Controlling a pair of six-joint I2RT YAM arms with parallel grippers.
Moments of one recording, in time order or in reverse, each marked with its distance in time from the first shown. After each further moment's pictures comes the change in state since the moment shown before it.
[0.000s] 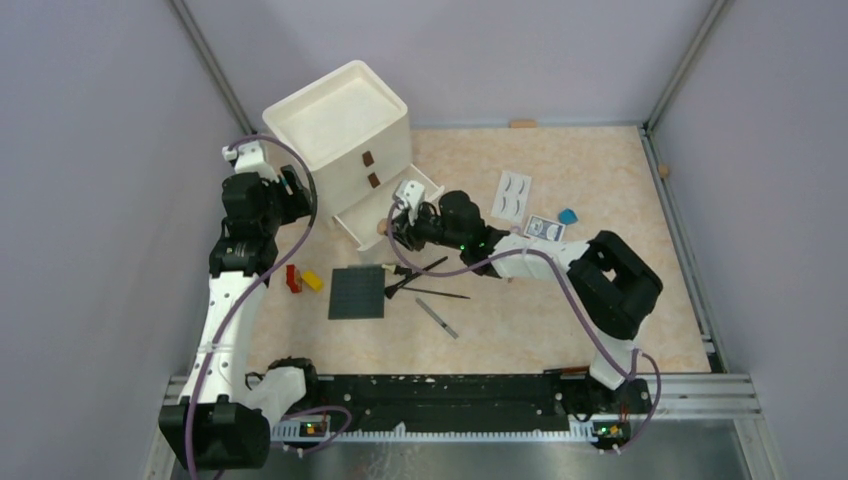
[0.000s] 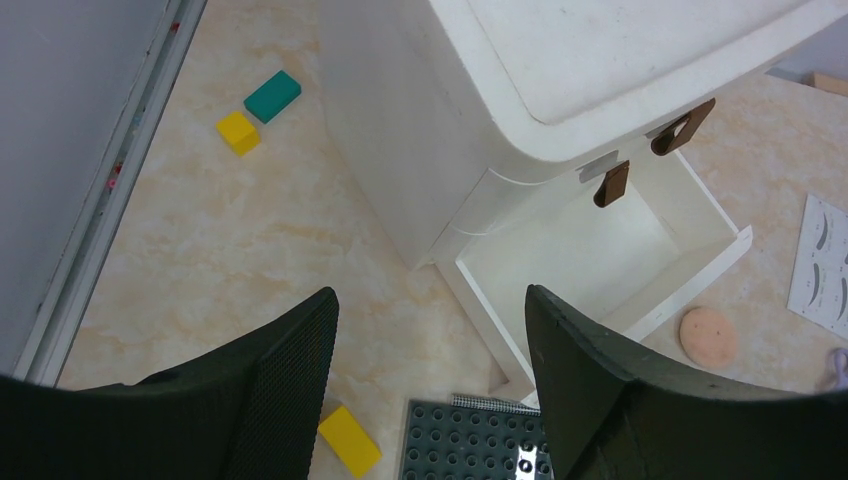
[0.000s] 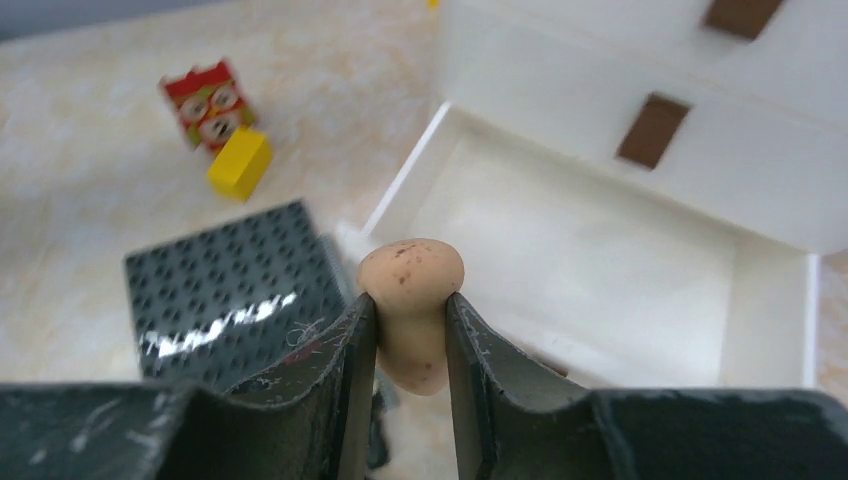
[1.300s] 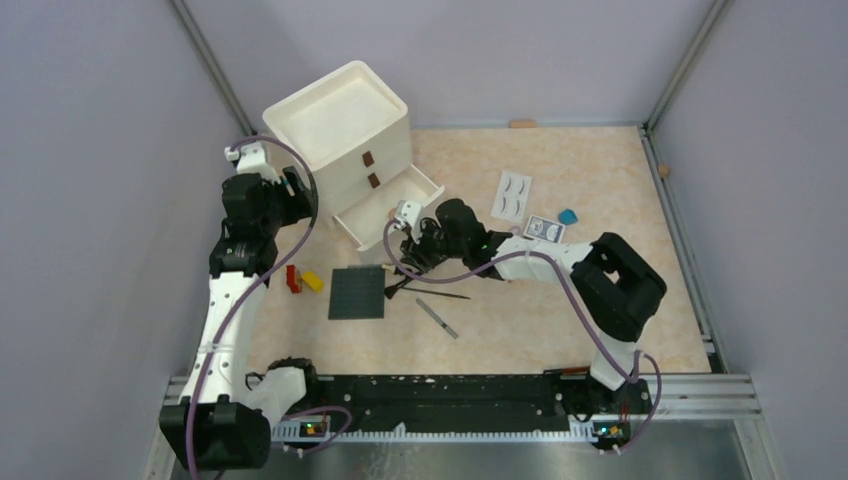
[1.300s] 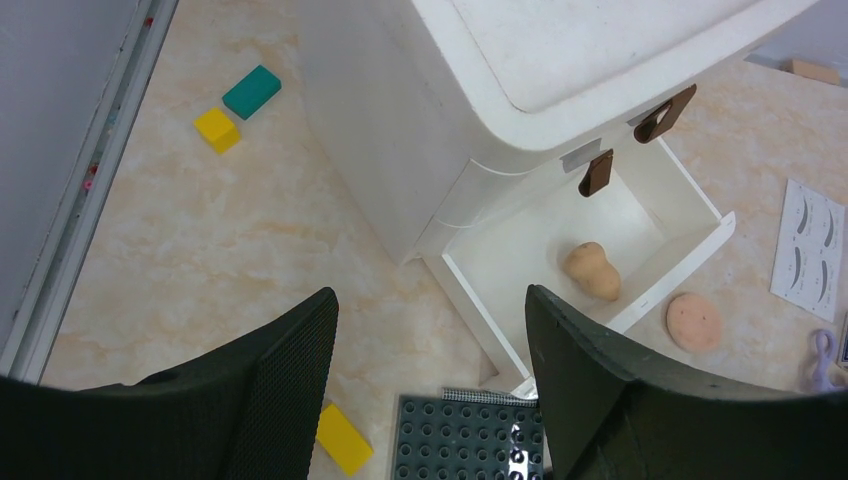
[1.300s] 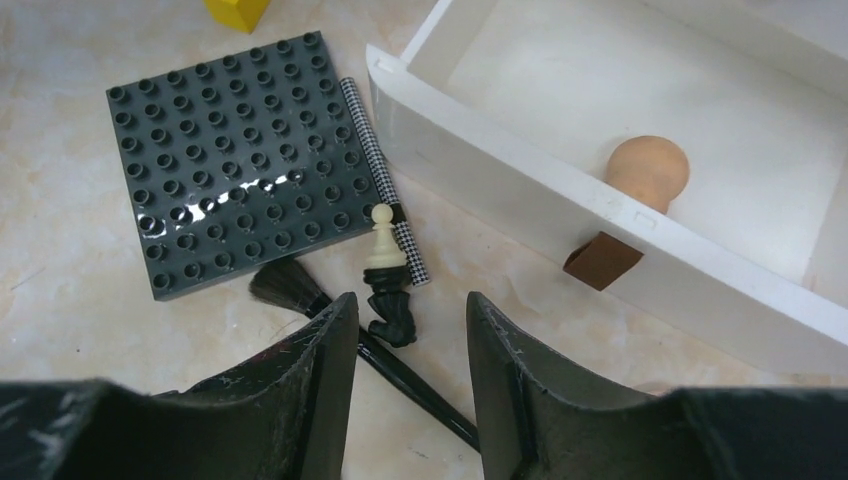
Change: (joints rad) left arm 0.005 0.000 -0.005 0.000 0.041 0.000; right arm -0.005 0.006 0.039 -0.265 0.034 -0.066
